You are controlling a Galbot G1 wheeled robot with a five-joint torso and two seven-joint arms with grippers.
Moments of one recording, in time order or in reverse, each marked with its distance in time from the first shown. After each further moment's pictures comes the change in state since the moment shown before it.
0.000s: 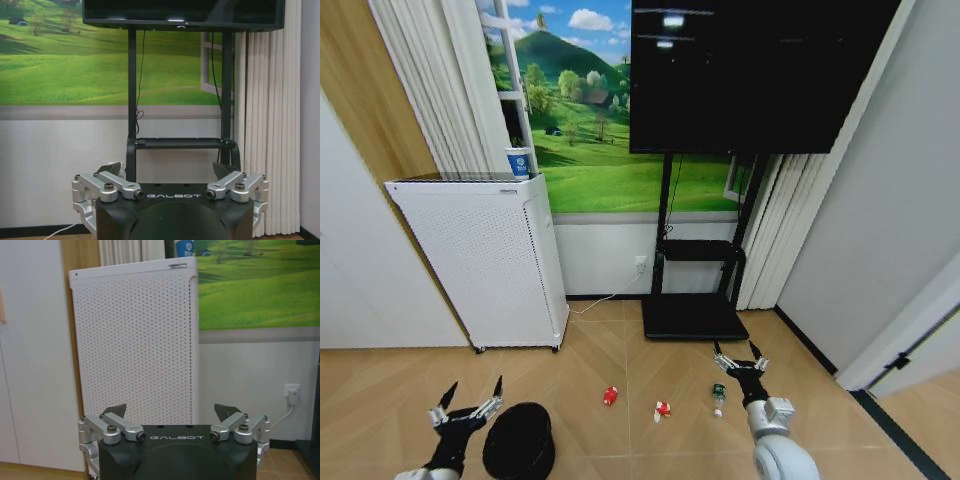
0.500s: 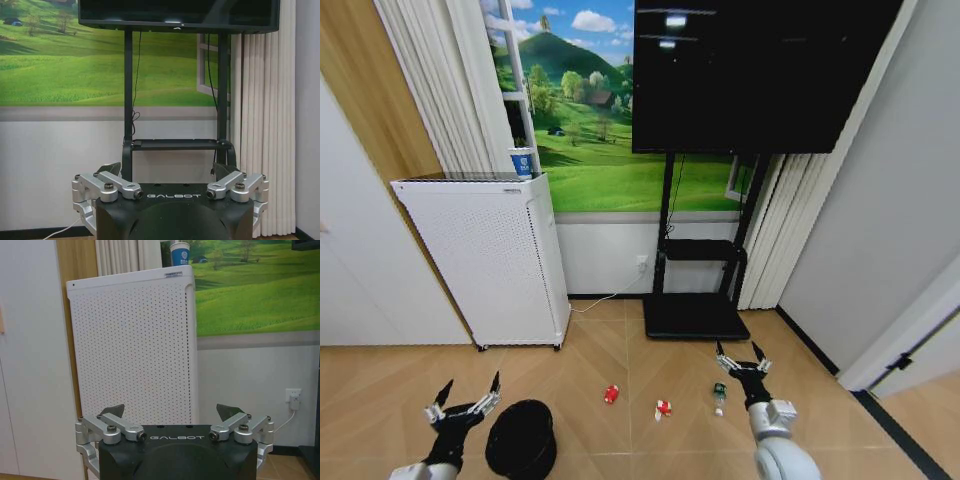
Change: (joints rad) left arm -0.007 -0.007 0.029 -0.043 0.051 0.005 -0.032; right arm -0.010 0.006 0.008 0.003 -0.004 0.013 0.002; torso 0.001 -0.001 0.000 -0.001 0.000
